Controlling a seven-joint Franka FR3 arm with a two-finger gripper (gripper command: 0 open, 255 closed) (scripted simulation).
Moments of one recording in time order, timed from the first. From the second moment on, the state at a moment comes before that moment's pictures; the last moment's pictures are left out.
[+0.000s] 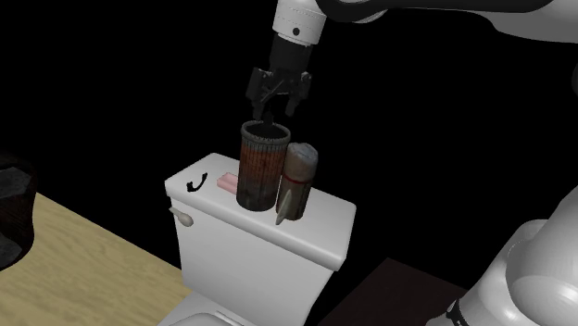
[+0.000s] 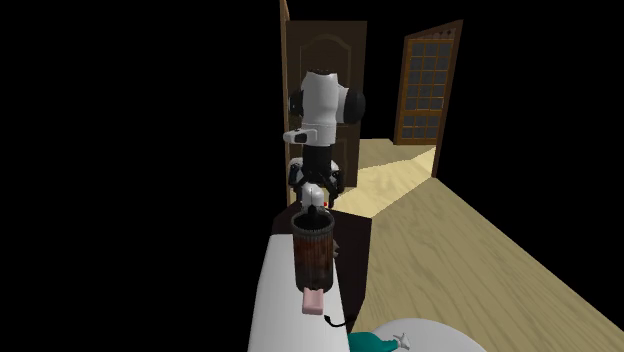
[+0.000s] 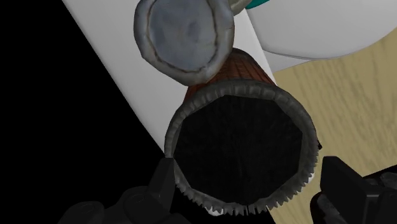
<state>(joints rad) 0.06 -0.04 0.41 -1.70 -0.04 1.81 0.44</state>
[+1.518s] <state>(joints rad) 0.07 -0.01 0.42 -1.55 -0.05 1.69 0.44</state>
